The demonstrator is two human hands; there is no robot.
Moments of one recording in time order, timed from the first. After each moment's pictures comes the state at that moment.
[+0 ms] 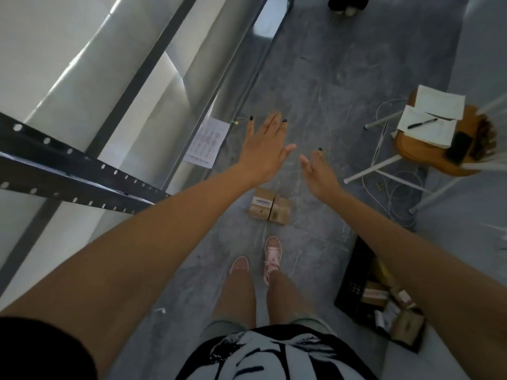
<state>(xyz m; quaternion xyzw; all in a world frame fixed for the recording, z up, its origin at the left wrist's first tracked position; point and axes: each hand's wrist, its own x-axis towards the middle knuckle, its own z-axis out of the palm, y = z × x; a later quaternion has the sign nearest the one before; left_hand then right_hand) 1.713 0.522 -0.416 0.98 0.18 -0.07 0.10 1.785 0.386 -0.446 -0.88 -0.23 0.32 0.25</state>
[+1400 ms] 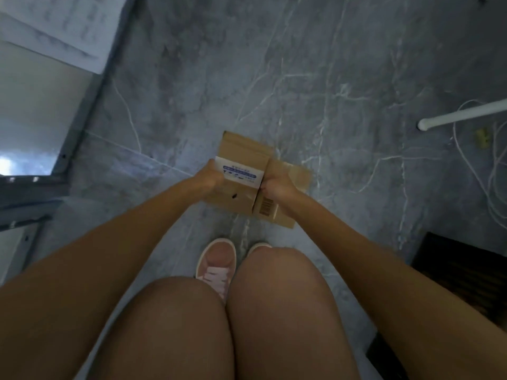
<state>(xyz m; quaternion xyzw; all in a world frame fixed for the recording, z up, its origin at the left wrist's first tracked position) 1.733 0.573 -1.144 0.62 0.51 -0.30 0.51 1.815 0.446 -1.116 -0.79 0.05 0.55 0.28</state>
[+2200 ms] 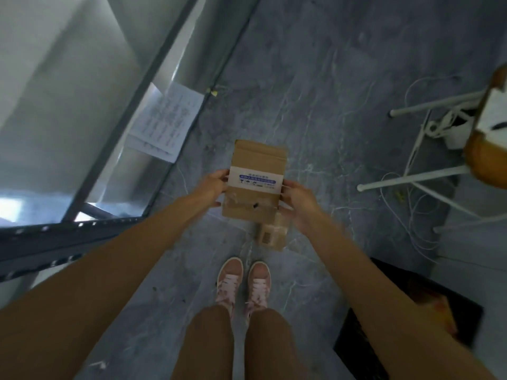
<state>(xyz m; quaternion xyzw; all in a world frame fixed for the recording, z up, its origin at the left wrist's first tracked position) 1.757 0.643 -0.757 0.54 0.52 -0.17 0.65 1.860 0.501 -0.736 -0.72 0.21 0.47 0.47</state>
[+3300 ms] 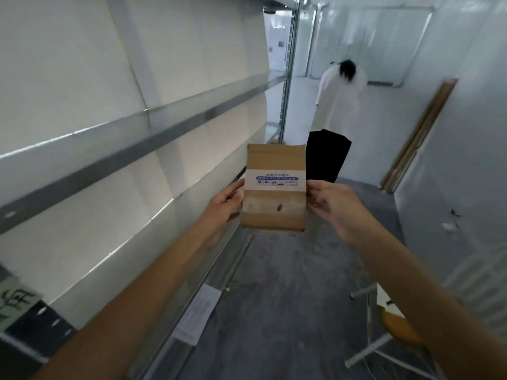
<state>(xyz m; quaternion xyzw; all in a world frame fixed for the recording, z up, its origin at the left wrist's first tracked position) 1.735 0.648 -0.138 0.67 0.20 0.22 0.68 1.845 0.476 -0.078 -0.68 -0.20 0.27 0.65</state>
